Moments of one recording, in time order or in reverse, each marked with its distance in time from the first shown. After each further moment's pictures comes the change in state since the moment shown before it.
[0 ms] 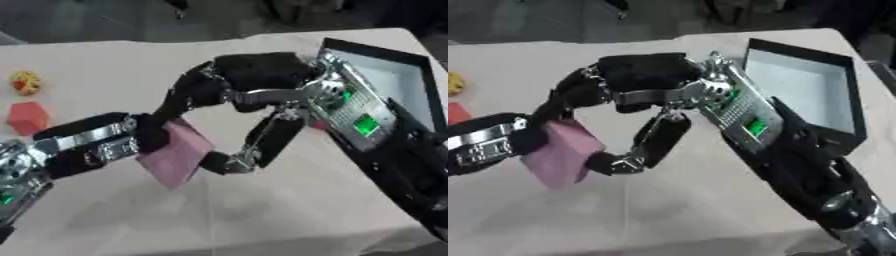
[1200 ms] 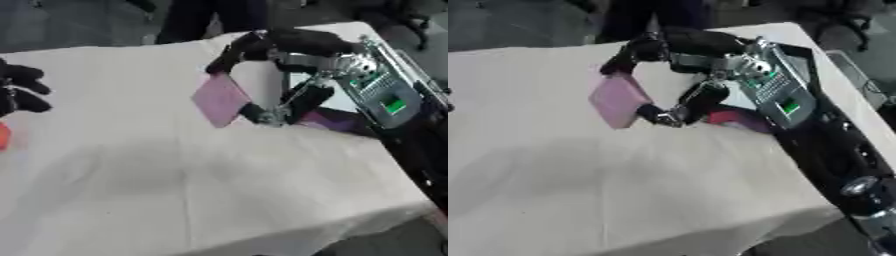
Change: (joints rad) left arm 0.248 -0.029 0.416 0.024 -0.033 0.056 0.336; right arm 0.188 -0.256 -0.317 0.132 0.061 0.060 -0.131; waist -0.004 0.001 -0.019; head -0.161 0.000
